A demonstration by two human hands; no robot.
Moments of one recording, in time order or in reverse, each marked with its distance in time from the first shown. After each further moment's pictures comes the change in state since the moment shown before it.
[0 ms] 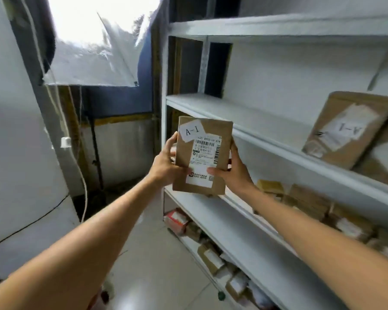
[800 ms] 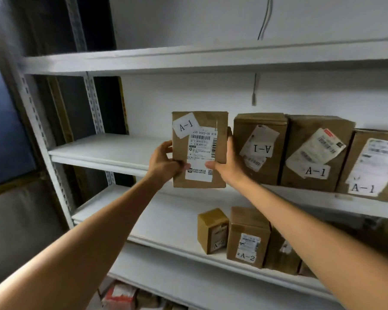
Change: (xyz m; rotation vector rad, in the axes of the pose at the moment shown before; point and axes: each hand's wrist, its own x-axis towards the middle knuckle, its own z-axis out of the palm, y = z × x) left_hand 0.206 0.090 0.172 -0.148 -0.288 0.143; right_hand 0.113 0.036 -0.170 -0.103 0.519 0.143
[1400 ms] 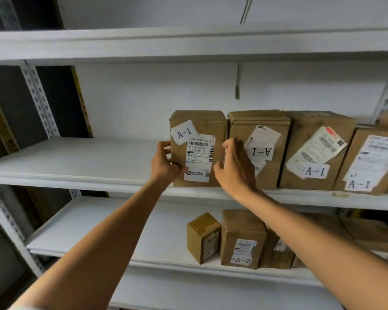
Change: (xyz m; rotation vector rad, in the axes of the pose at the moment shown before) left_hand 0.091 -0.037 0.036 -0.026 -0.122 -0.058; right_hand 0.027 0.011 0.003 -0.753 0.407 -0.155
